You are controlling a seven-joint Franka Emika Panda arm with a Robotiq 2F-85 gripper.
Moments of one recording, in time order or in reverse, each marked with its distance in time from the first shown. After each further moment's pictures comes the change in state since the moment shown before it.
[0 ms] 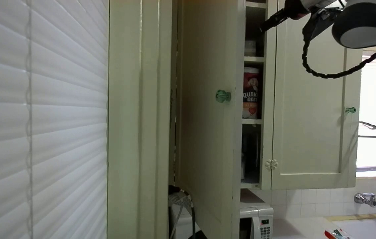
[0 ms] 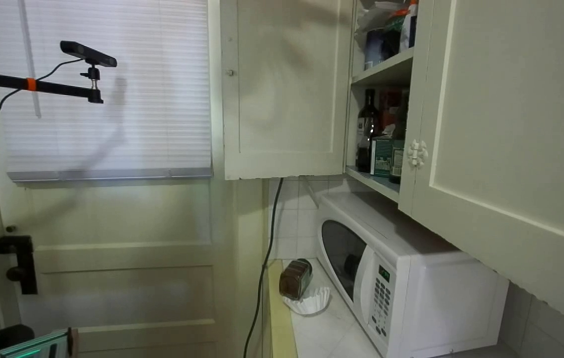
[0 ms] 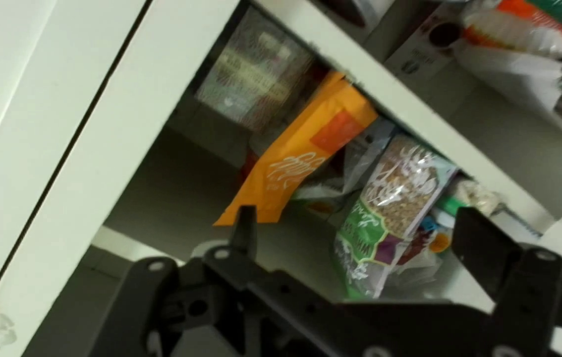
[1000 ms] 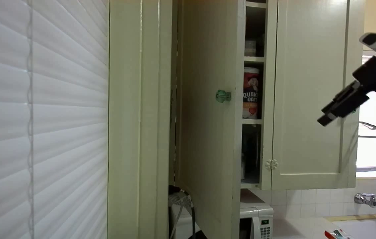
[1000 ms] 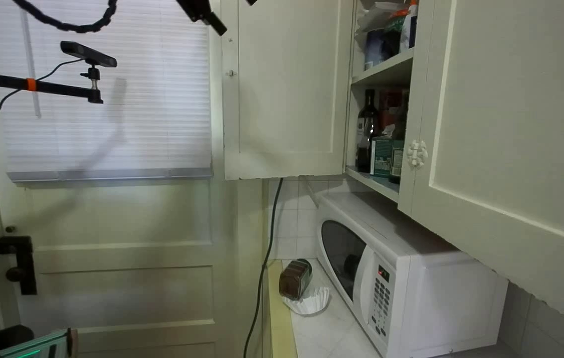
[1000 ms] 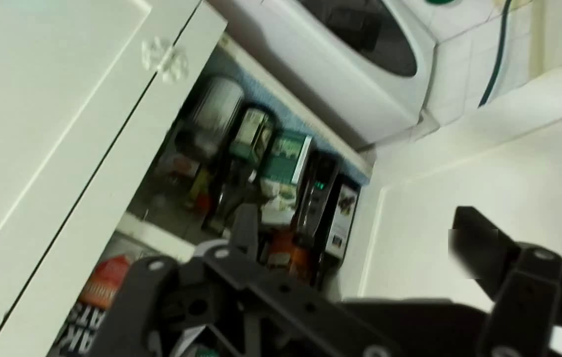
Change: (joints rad) arm 0.095 -0.632 0.049 -0.822 0.778 -0.321 -0.259
